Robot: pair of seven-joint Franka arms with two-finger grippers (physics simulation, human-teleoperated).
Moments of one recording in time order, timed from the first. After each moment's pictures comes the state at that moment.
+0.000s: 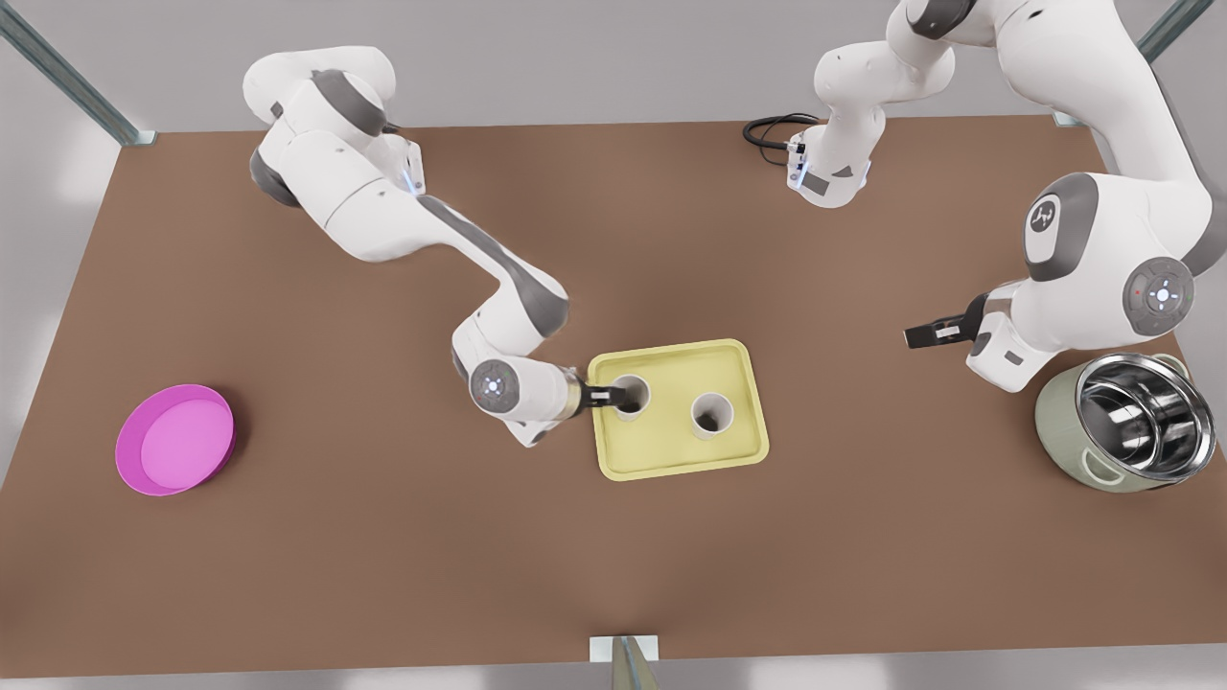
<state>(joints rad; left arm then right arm) 0.11 0.29 -0.20 -1.36 -0.05 1.34 -0.32 0.16 0.84 0.59 -1.28 0.02 2.05 0.66</state>
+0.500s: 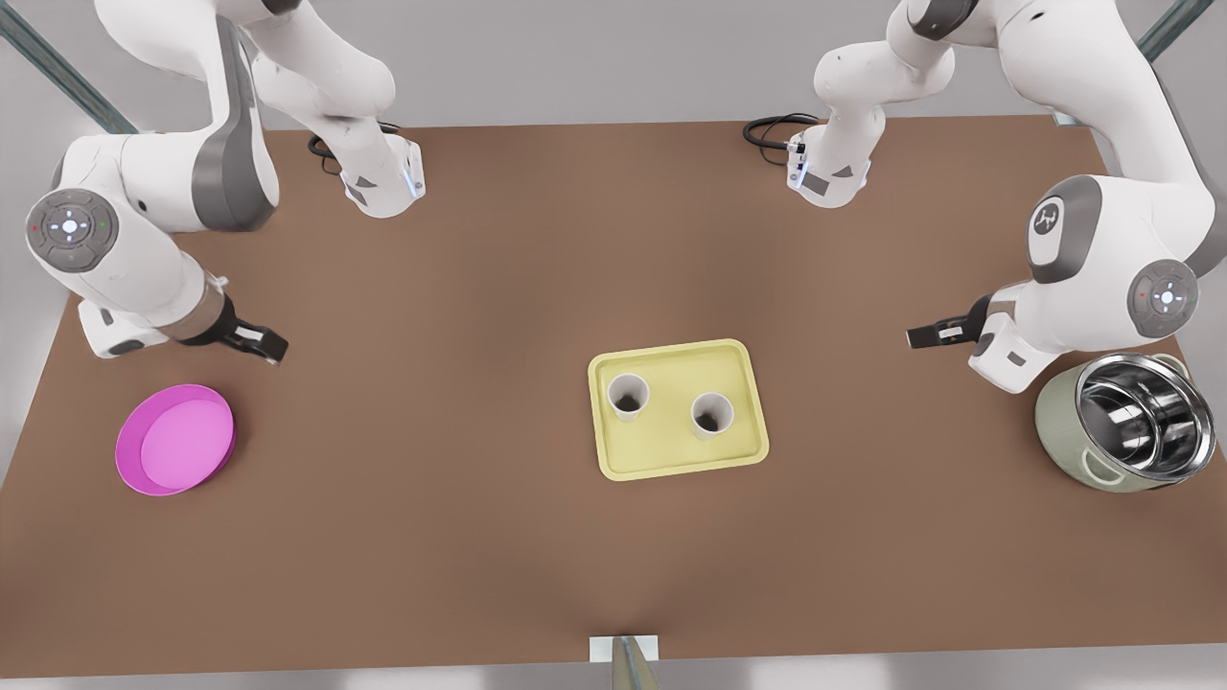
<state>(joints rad) 0.11 0.29 -0.20 -1.37 -0.05 1.34 -0.29 -0.11 0.11 0.23 -1.50 -0.14 1.50 0.40</state>
